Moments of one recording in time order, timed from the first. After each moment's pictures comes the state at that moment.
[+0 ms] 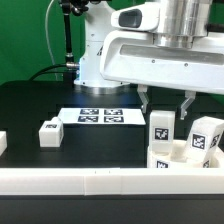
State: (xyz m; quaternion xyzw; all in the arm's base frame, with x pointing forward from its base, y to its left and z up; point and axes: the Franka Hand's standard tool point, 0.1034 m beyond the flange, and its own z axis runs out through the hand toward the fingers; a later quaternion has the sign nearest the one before) arm 0.612 0.057 0.091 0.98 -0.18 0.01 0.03
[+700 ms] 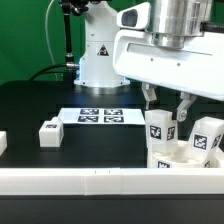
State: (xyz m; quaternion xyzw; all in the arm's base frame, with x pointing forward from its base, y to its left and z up) arm 0.612 0.060 0.091 0.90 -0.43 0.01 0.02
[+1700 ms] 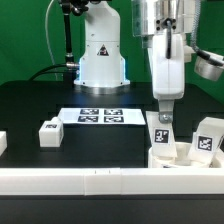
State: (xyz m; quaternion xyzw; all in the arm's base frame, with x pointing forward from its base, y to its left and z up) arm 0.620 0.058 0.089 0.62 -0.78 0.00 -0.06
